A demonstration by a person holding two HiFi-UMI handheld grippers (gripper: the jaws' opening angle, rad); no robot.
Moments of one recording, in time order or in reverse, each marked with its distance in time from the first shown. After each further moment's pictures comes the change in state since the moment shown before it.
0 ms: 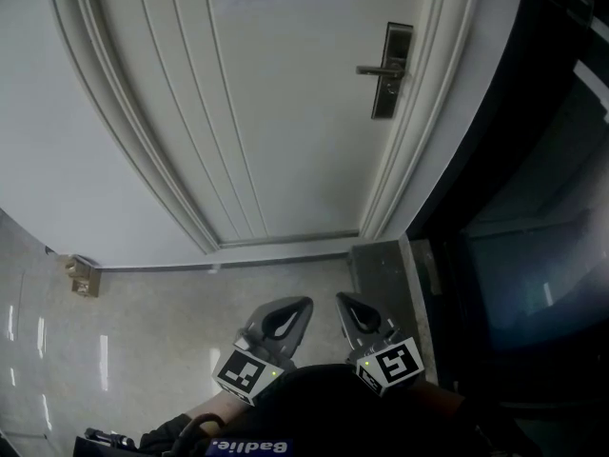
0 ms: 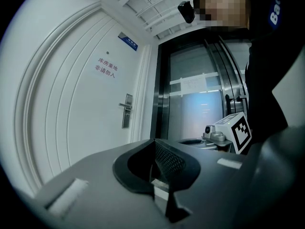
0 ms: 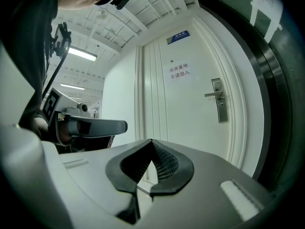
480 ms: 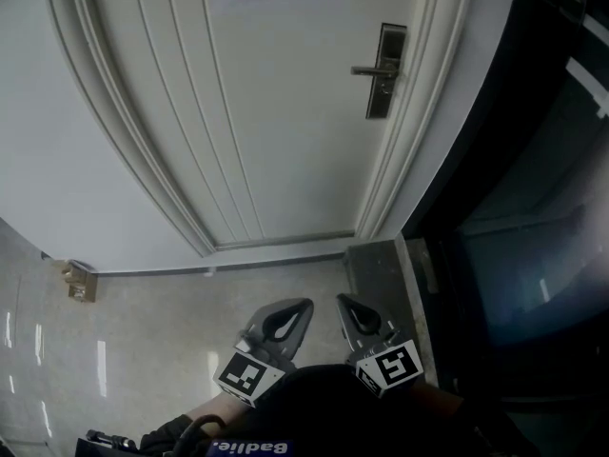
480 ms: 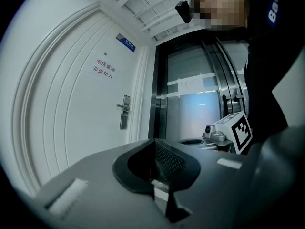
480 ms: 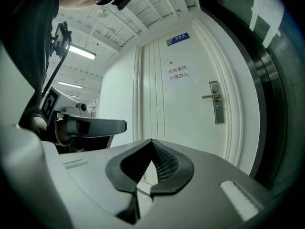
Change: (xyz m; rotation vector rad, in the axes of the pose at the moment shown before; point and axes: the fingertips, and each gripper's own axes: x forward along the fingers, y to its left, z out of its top) left arm -0.005 -0.006 0.000 0.015 -0.011 -0.025; right arm -0.007 0.004 -0.001 -0.010 0.001 -0.041
